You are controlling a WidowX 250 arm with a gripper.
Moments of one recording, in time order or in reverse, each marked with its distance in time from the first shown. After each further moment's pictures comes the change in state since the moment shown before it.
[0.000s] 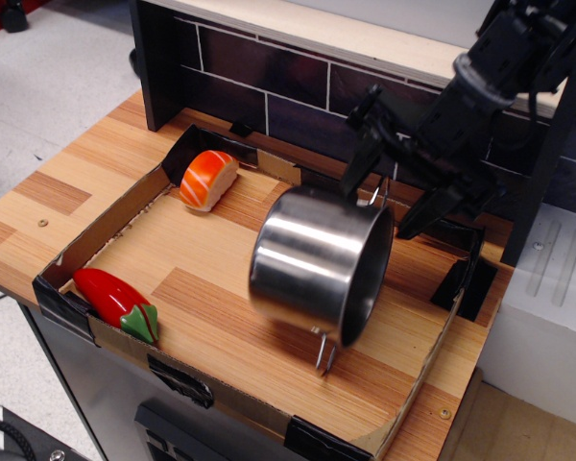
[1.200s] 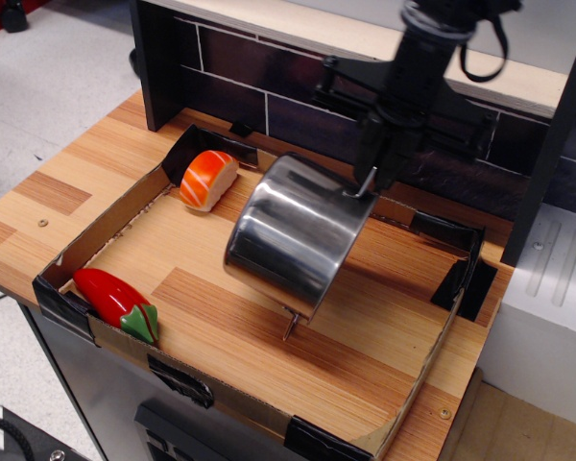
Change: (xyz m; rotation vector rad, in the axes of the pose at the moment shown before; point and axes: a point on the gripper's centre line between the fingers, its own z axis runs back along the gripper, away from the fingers) arm -0.009 0.020 0.030 -0.252 -0.135 0.154
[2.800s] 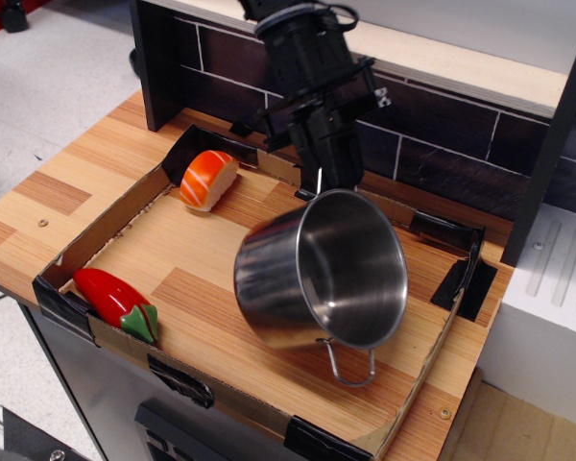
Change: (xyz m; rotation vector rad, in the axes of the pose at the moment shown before) arm -0.003 0.031 -0.026 -0.801 0.366 -0.282
